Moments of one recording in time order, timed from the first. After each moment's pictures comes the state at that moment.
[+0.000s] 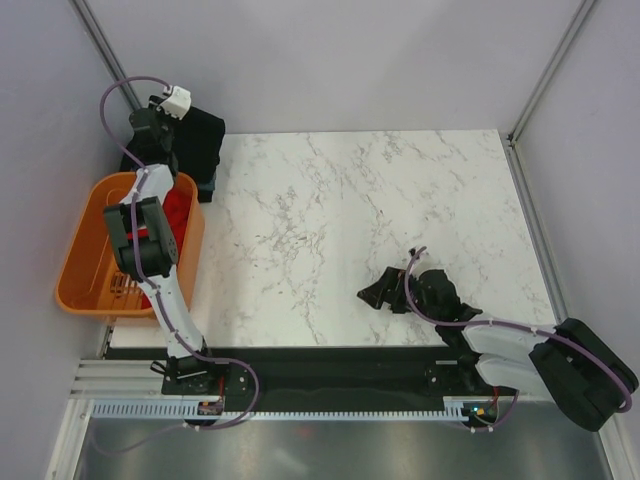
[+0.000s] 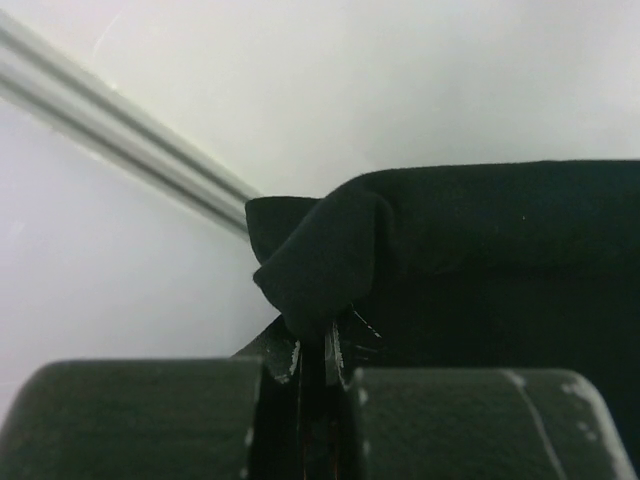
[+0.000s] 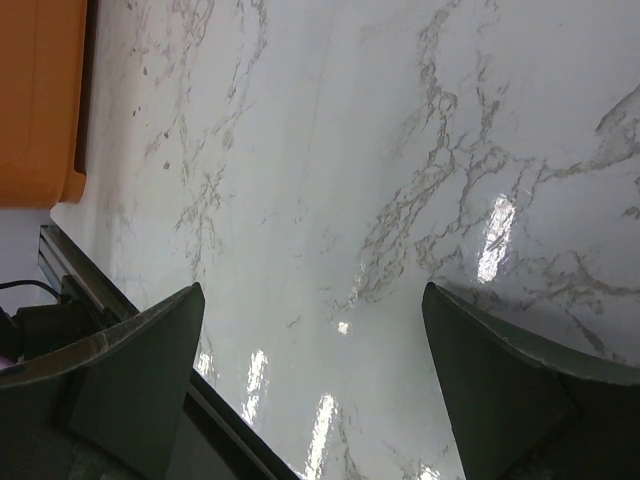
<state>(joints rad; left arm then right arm) 0.22 2.10 1.66 0.43 0.09 0.71 0.63 1.11 0.12 0.54 -0.16 0.83</state>
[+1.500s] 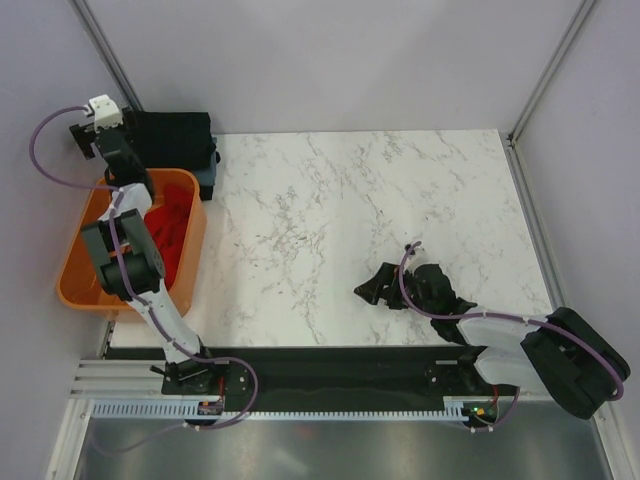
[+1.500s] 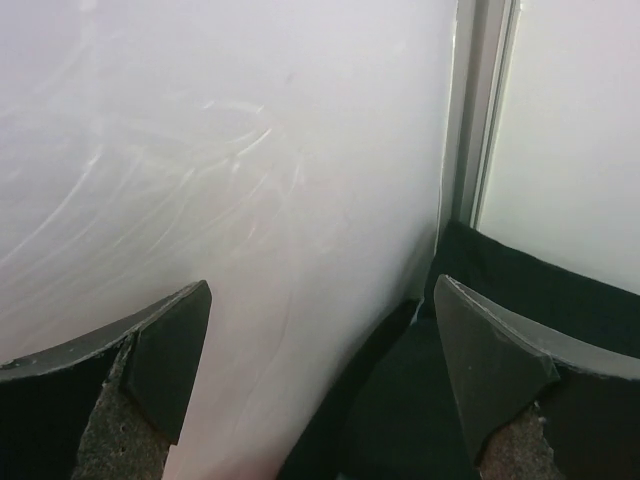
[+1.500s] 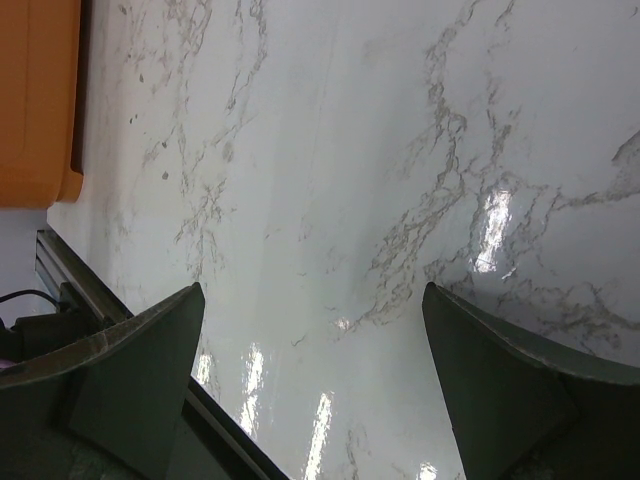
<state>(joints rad) 0.36 2.00 1.48 0.69 -0.28 0.18 0.63 1.19 0.18 0.54 -0.16 0.83</state>
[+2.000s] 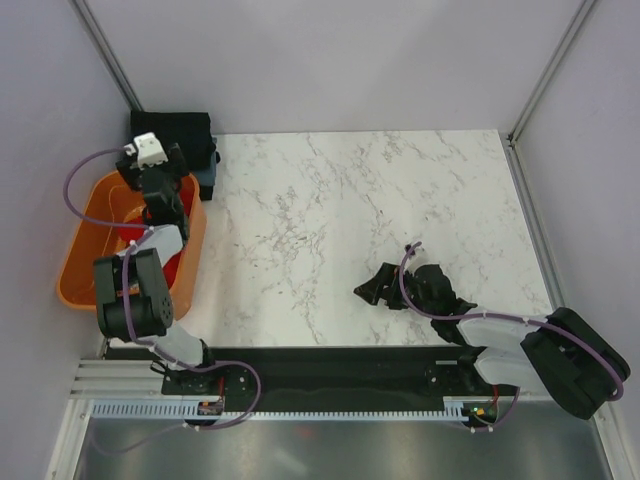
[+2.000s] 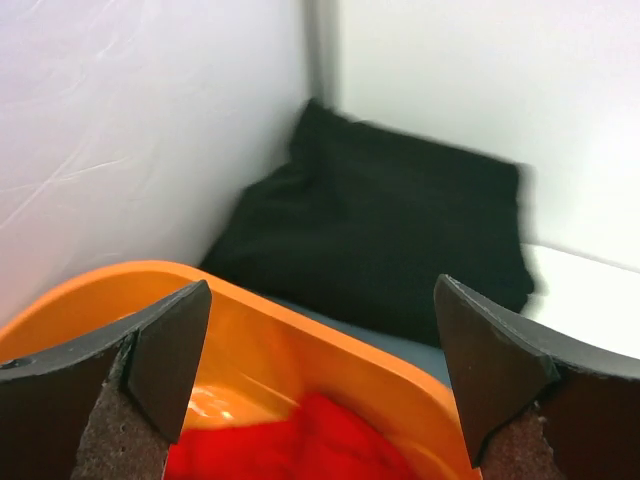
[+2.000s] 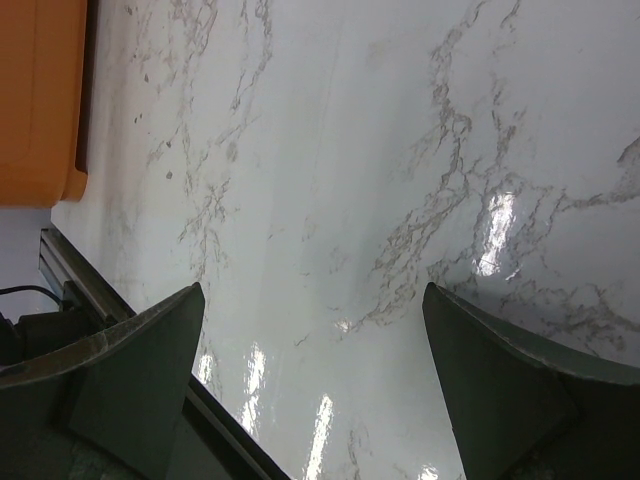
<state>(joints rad) 0.21 1.64 0.90 0.83 -0.29 0.08 0.63 1.18 0.17 0.55 -0.17 0.83</state>
